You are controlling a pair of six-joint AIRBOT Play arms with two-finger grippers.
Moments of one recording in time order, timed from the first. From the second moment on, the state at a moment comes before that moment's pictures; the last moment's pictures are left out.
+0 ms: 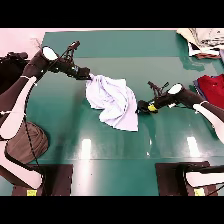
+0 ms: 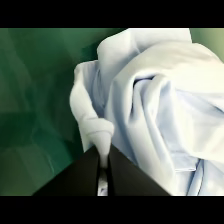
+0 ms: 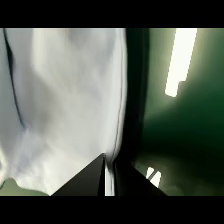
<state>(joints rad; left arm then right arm) -0.17 -1.74 1.68 0.97 -1.08 -1.28 0.17 -1.52 0.97 -0.80 1.01 1.33</state>
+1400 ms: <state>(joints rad) -0.17 -0.82 2.01 1.33 -1.00 -1.29 -0.45 -0.86 2.04 -0.88 1.25 1.32</state>
